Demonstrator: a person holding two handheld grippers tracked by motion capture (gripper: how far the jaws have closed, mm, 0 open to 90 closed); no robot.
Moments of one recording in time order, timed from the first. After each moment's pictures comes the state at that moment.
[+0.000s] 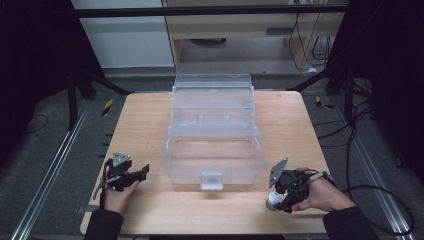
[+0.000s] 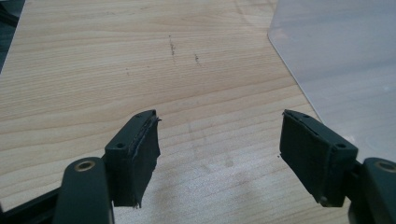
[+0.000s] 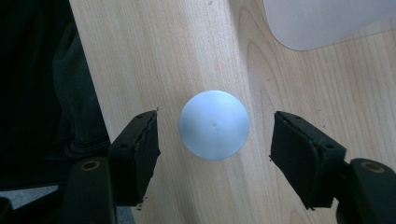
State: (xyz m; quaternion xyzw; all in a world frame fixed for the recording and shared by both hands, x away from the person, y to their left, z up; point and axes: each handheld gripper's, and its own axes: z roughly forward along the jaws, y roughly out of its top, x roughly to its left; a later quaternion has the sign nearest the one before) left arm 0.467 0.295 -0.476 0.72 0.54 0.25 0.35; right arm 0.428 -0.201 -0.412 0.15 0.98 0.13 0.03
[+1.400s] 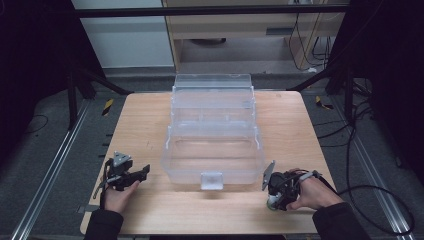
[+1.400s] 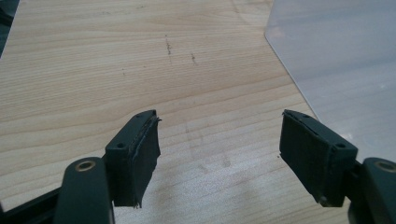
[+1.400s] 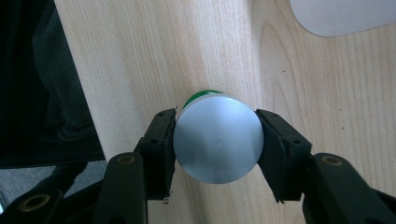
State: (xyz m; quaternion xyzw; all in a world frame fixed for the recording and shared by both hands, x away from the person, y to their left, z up) left arm 0.468 0.294 -0.476 0.73 0.54 0.25 0.35; right arm 0.436 -0.187 -0.429 0.13 0.99 0.08 0.02
